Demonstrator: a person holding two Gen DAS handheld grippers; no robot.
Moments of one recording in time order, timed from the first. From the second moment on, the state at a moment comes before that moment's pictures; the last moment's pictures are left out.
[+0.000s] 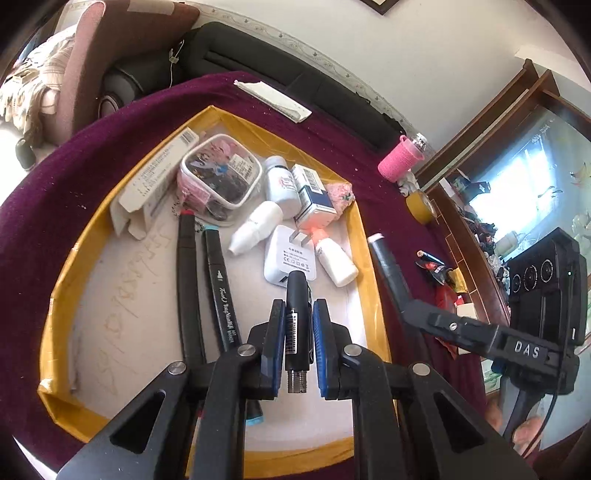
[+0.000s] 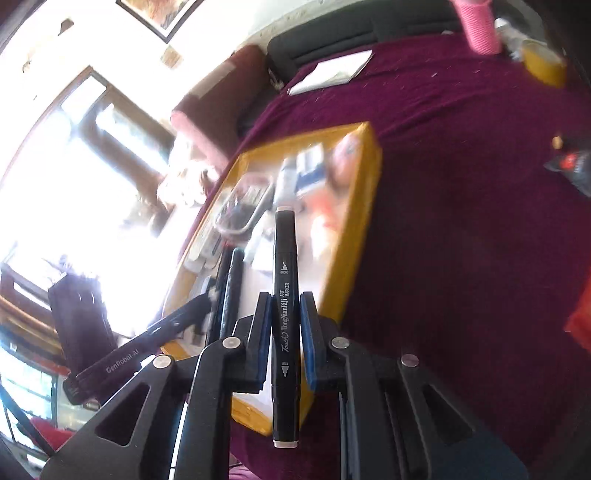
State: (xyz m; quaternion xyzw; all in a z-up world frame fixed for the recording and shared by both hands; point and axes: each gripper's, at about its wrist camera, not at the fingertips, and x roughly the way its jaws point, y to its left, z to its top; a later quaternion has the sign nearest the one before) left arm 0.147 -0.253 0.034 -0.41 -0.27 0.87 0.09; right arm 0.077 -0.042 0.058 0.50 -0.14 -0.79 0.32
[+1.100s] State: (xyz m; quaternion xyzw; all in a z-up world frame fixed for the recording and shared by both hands) left arm 0.179 -0.299 0.071 -0.34 -0.25 0.90 0.01; right arm 0.093 -0.126 0.046 0.51 0.00 -0.81 0.29
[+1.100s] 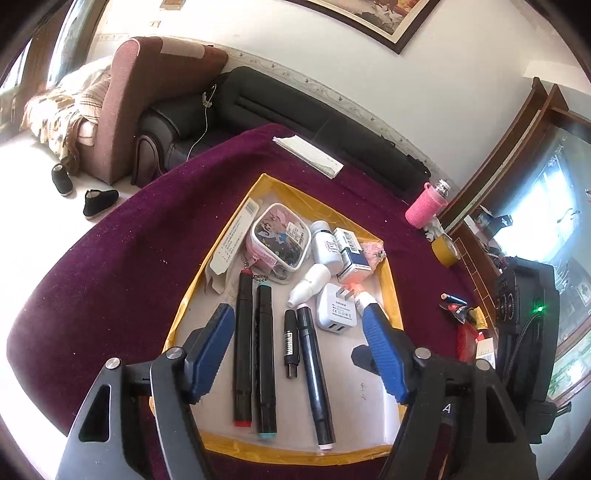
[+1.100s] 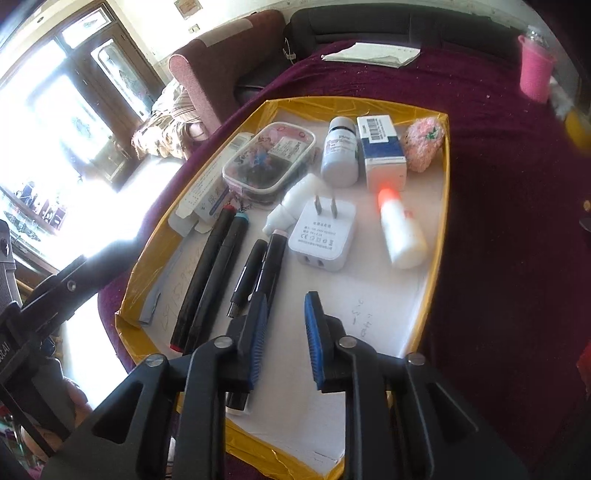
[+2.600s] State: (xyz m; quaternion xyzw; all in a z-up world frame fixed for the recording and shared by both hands) left arm 0.172 -0.128 0.080 -0.42 -0.12 0.87 0.21; right arm 0.030 0.309 0.038 0.45 -0.31 -0.84 -0.03
